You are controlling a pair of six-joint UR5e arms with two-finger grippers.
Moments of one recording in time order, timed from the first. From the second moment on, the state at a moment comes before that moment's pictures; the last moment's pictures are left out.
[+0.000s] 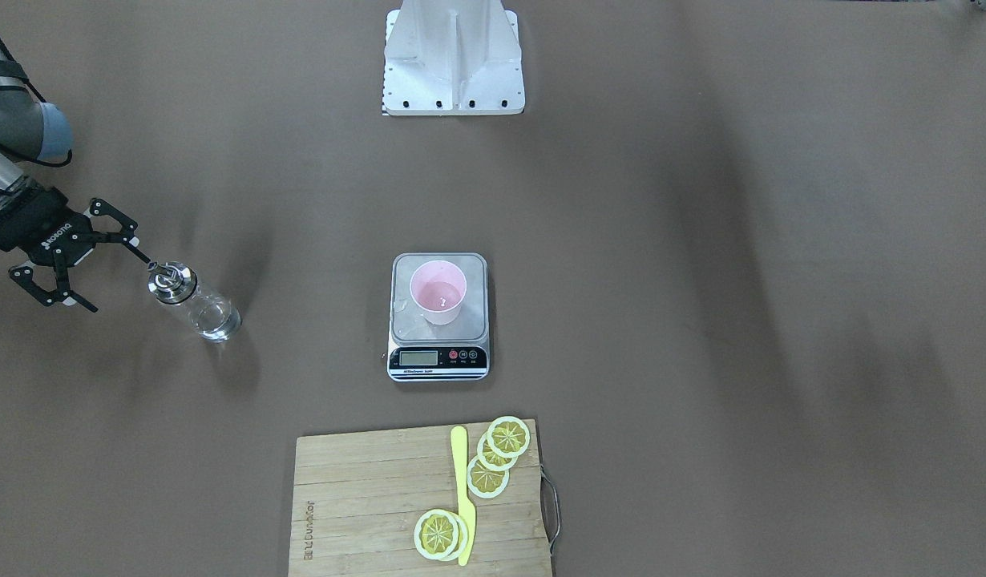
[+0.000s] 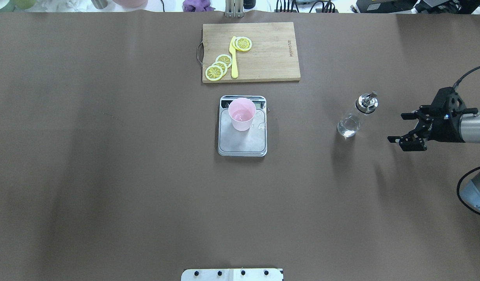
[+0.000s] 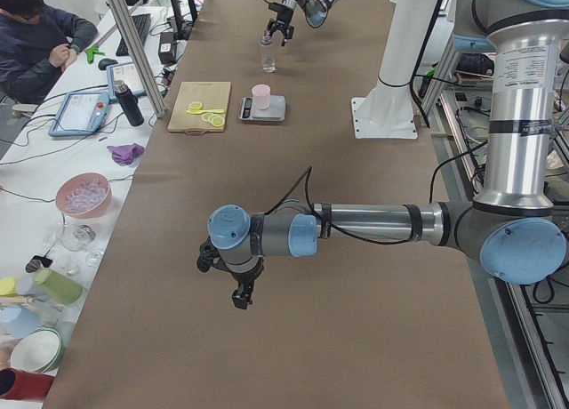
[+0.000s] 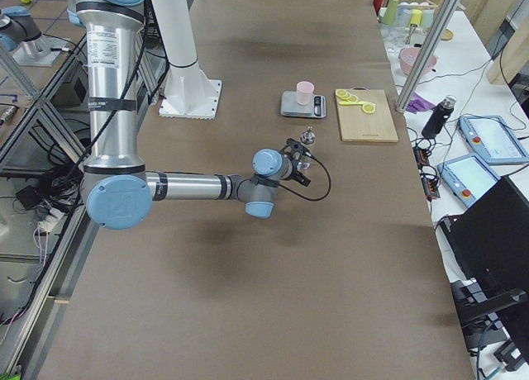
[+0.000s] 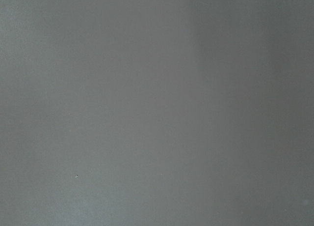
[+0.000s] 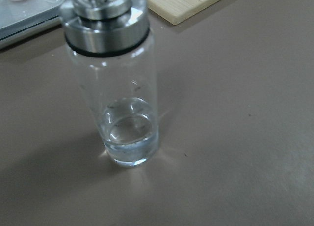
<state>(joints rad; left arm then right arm) -1.55 -1.55 -1.58 -1.53 -2.37 0.26 0.92 -1.61 1.47 -0.17 2.08 0.37</state>
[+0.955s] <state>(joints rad) -1.55 -1.55 -1.58 -1.53 -2.37 0.26 1.25 -1.66 1.29 -0.29 2.07 0.62</state>
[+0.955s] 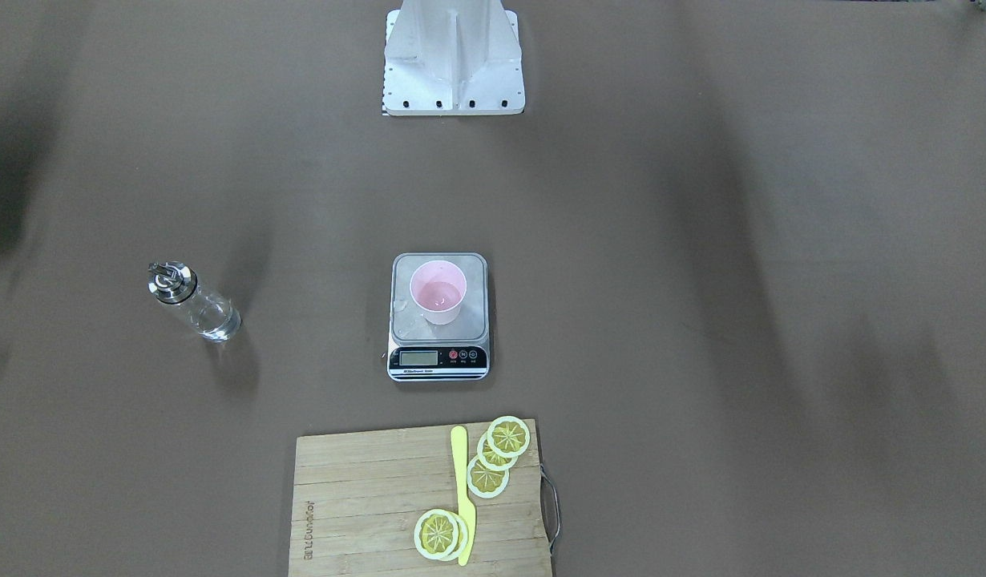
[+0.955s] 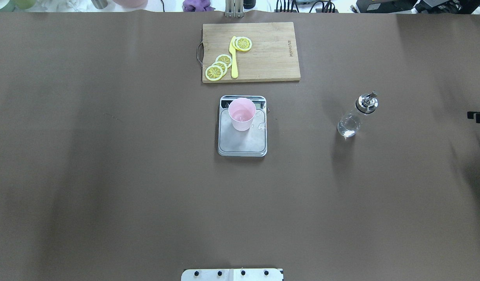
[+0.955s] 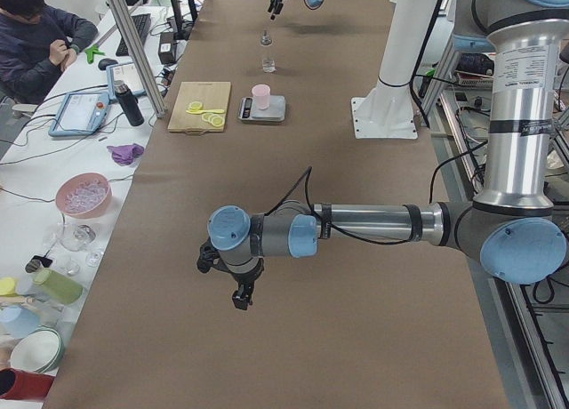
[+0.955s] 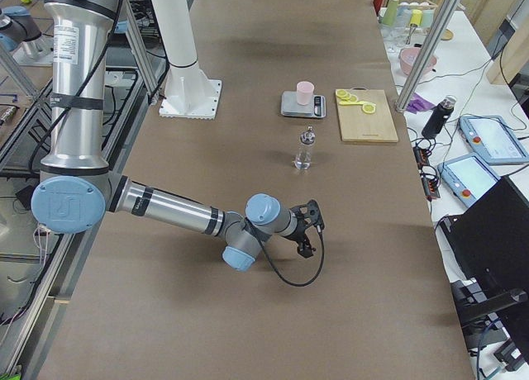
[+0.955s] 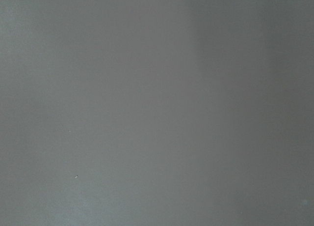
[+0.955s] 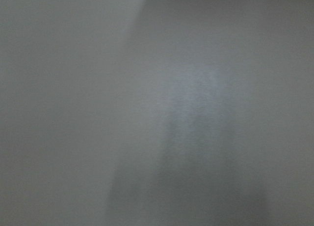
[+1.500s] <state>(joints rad) -1.55 -1.55 -1.58 -1.53 -2.37 0.26 1.37 -1.60 1.30 -0.49 2.11 0.61</state>
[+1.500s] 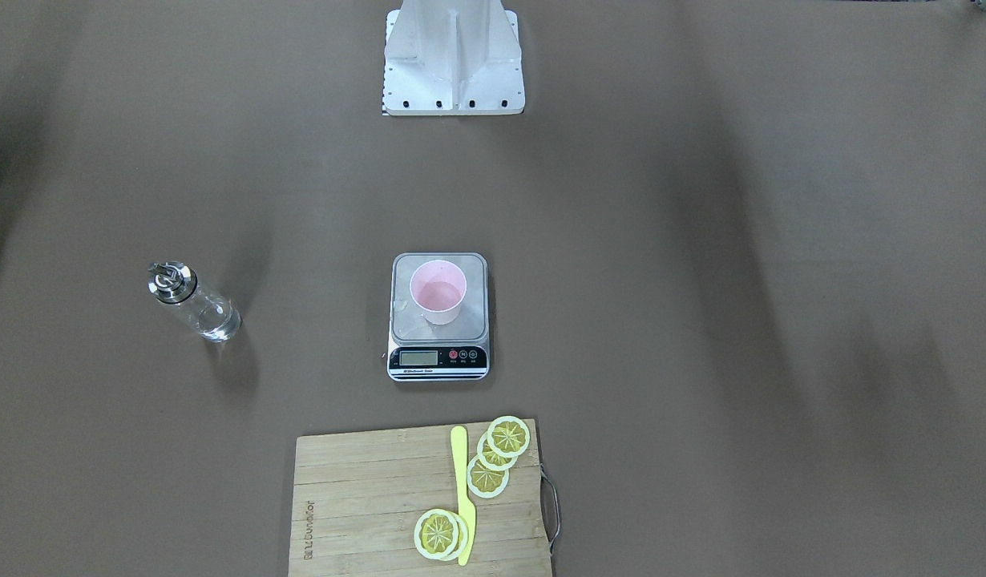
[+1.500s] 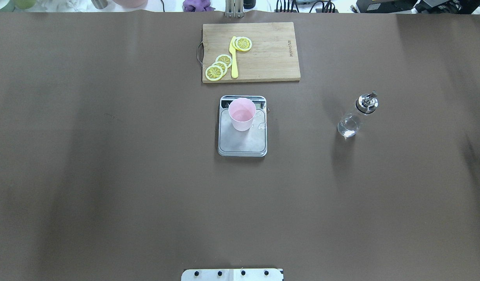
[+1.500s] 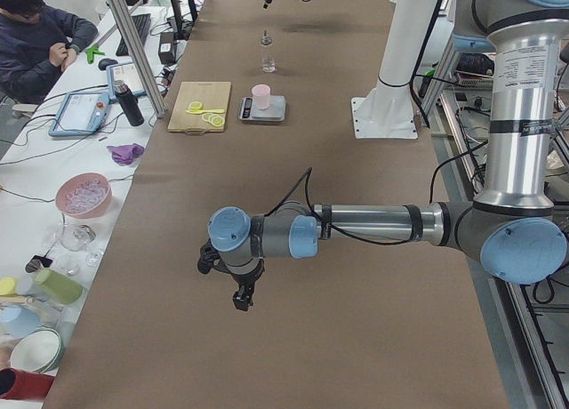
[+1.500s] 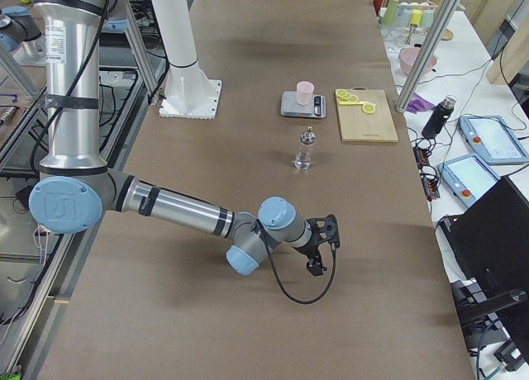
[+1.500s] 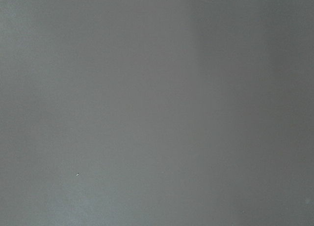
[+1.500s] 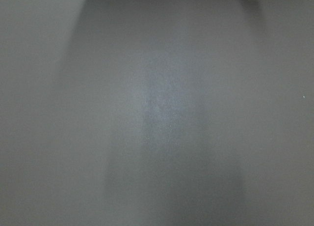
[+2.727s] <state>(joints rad) -1.55 -1.54 -1.56 -1.52 -2.36 0.25 1.49 -1.51 1.62 -1.61 2.22 0.15</state>
